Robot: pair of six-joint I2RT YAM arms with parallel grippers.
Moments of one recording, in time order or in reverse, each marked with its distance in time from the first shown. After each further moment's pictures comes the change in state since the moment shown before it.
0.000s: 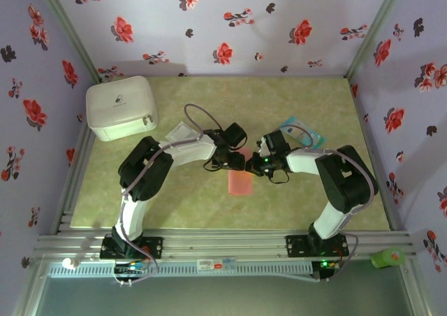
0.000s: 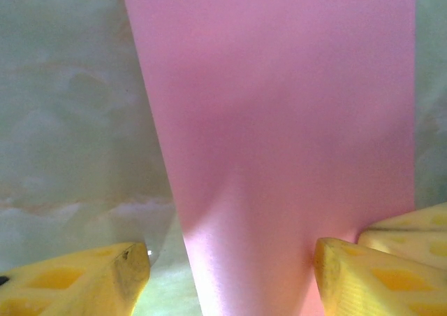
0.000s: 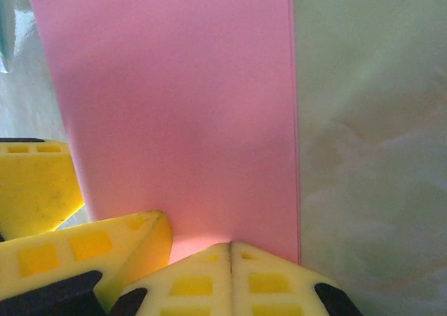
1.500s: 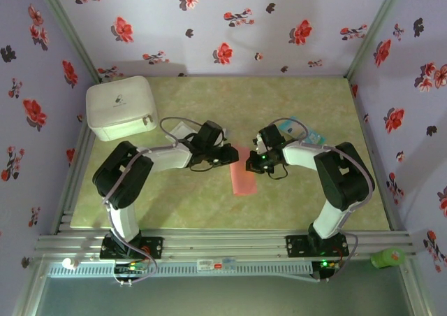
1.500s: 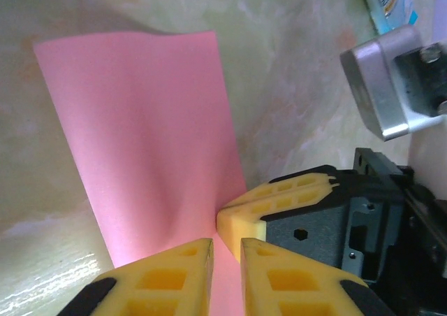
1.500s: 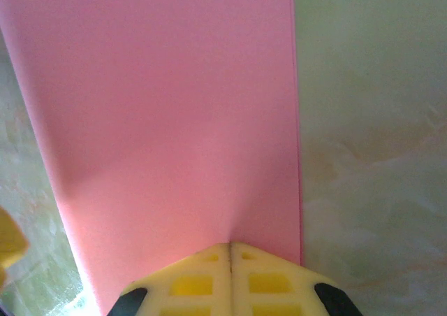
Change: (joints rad) left arm 0.113 -0.201 -0.367 0.594 0.381 -0.169; right arm 0.011 0.032 0.129 -0.220 0.083 -0.141
